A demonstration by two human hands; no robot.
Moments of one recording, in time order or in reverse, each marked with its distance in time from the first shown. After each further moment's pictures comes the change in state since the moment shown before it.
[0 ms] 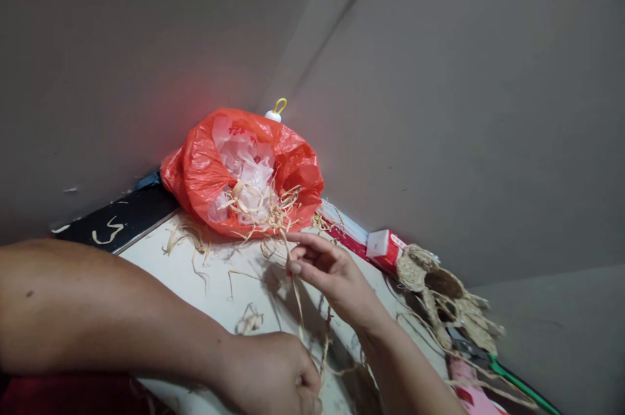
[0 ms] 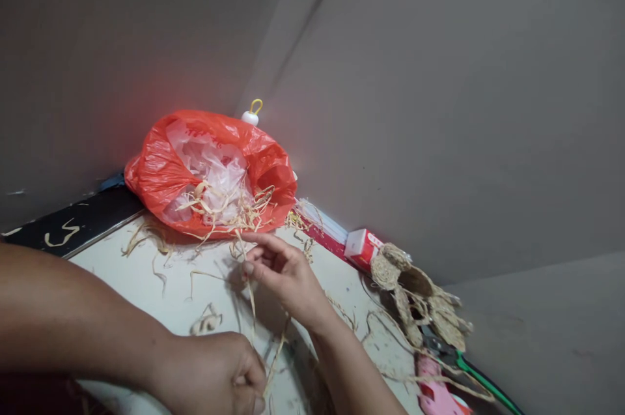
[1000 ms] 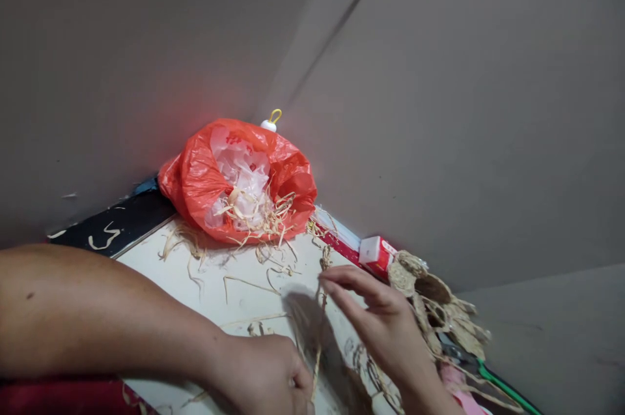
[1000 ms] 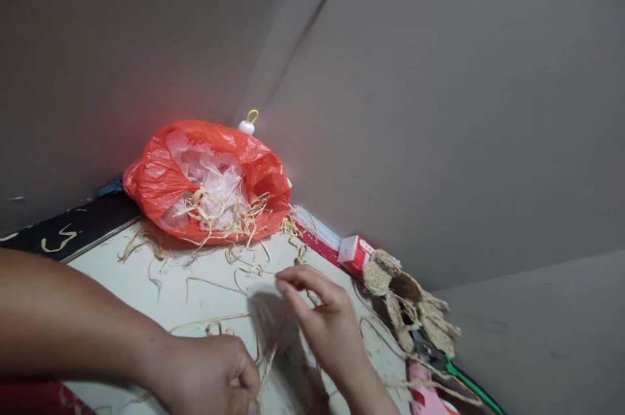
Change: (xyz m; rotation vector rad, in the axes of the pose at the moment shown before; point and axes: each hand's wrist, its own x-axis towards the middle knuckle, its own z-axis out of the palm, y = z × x) left_hand 0.001 -0.001 -0.001 -0.074 -0.002 -0.027; right_hand -0.051 -0.009 -0.024 -0.680 0.334 -0.201
